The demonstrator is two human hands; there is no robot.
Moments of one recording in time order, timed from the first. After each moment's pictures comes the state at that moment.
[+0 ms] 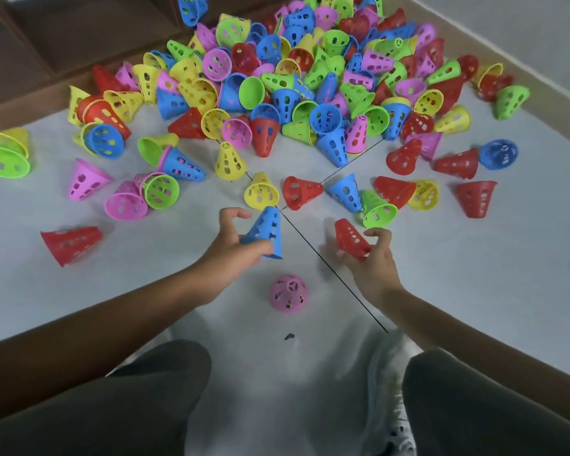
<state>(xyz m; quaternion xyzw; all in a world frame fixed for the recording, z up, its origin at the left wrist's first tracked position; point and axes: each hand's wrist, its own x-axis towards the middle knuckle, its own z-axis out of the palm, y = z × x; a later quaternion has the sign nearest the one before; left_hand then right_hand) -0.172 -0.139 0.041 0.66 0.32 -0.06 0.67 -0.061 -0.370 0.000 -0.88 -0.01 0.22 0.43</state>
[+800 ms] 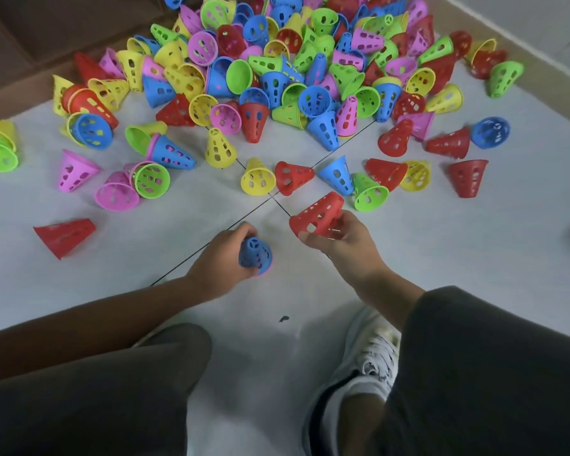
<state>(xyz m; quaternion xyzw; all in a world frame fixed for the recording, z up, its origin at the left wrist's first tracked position) -0.188 -0.134 -0.016 0.91 0.12 -0.04 0.39 -0.087 -0.347 0.046 -0.77 -0.02 0.28 0.56</state>
